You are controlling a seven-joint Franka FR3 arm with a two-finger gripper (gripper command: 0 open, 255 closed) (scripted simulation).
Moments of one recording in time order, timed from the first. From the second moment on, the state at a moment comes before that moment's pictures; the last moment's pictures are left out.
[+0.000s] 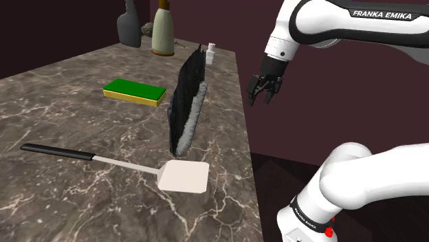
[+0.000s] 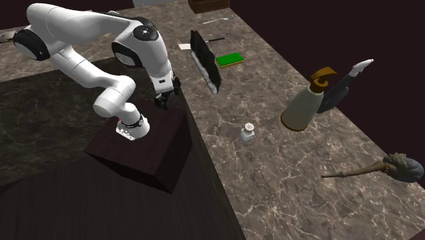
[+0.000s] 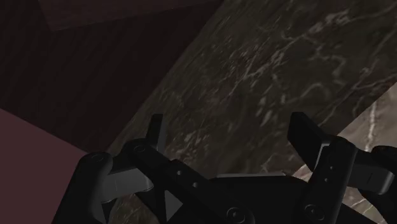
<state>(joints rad) -0.01 -0.74 -0.01 -2.45 0.08 1.69 0.14</state>
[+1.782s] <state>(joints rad) -0.12 0.10 -0.02 -1.48 0.13 1.75 0.49</state>
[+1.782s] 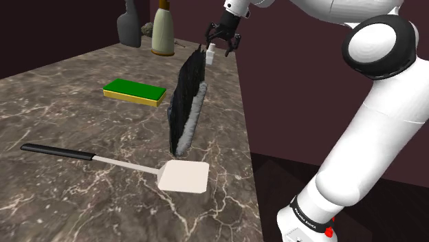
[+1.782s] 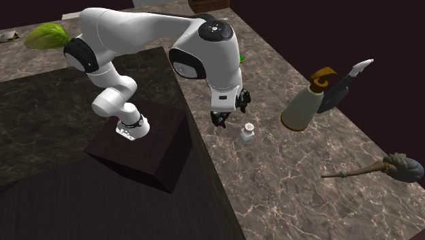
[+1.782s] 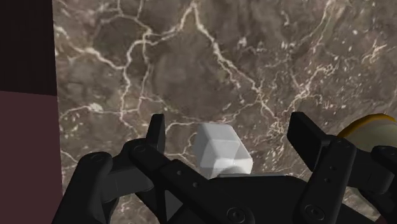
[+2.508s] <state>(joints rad) -0.13 0.23 -0.03 -1.37 0.14 1.79 0.53</state>
